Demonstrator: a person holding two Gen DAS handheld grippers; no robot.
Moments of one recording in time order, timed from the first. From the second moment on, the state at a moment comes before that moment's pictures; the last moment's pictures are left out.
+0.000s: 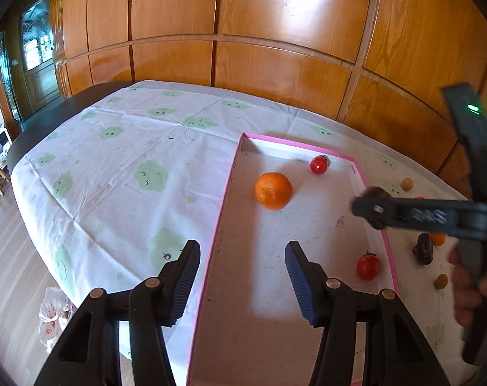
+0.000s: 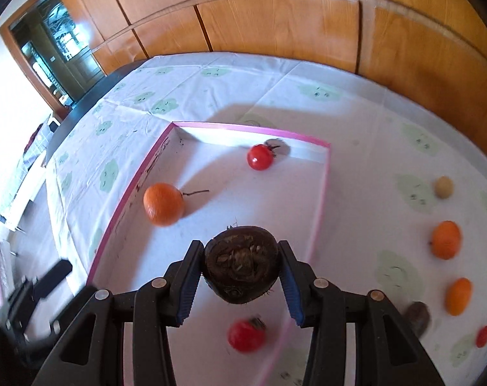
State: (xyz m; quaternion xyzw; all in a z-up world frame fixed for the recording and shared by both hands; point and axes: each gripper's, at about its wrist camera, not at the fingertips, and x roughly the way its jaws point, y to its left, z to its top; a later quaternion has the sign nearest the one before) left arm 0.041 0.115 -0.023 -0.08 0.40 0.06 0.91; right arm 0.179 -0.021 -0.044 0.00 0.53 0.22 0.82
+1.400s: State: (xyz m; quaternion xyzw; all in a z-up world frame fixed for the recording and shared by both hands) left arm 0.029 0.025 -0.012 -0.01 0.41 -0.04 0.91; right arm 0.082 -0.277 0.019 0.00 0.42 0.02 0.91
